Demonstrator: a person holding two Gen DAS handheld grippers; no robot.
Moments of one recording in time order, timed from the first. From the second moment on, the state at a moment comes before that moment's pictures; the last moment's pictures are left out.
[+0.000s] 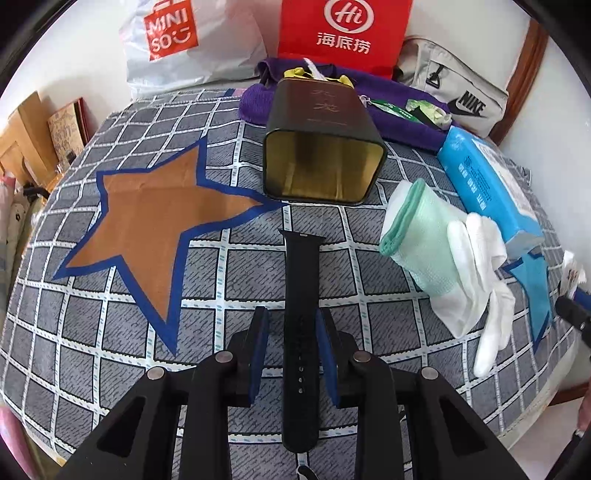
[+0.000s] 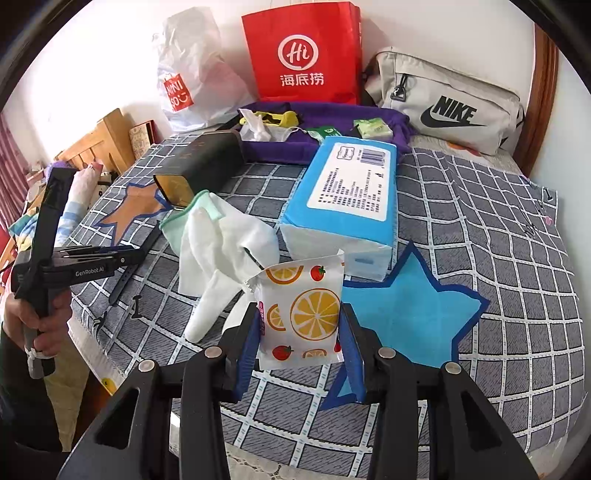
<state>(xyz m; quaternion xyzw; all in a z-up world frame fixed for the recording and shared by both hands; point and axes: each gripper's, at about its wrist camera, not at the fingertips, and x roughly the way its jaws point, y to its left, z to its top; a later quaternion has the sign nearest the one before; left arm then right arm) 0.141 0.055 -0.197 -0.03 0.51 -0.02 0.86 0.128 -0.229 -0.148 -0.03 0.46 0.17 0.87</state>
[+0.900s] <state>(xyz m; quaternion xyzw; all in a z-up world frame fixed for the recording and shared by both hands) 0.143 0.058 -0.159 -0.10 0.49 -0.05 0.86 0.150 -0.244 -0.138 -0.01 0.45 0.16 0.88</state>
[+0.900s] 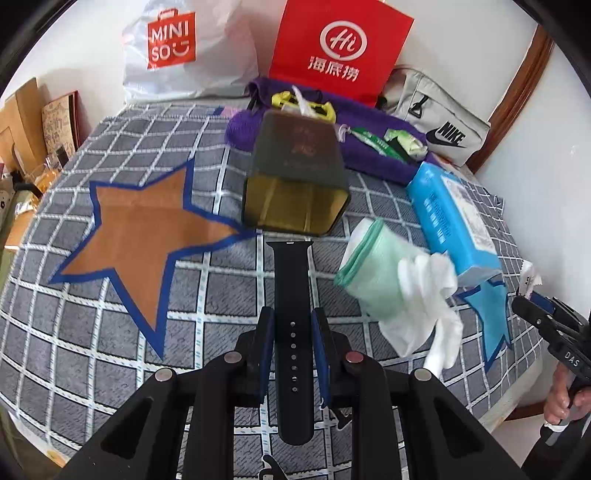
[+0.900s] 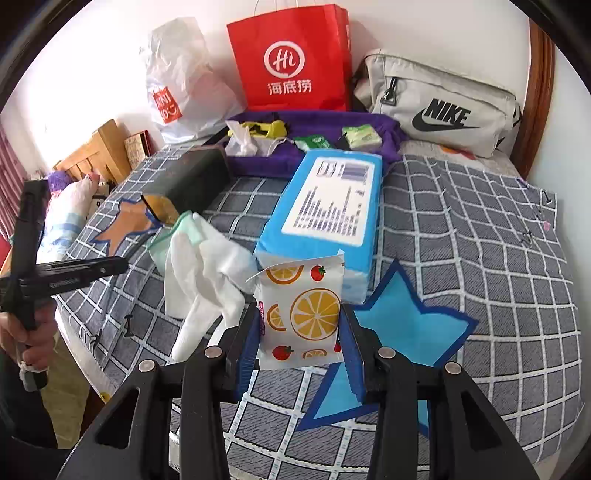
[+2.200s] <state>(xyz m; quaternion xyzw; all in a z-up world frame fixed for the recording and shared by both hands) 0.311 0.054 -0.074 -0.11 0.43 -0.06 0.89 0.314 -0.227 -0.076 0.01 0.40 0.16 0.90</state>
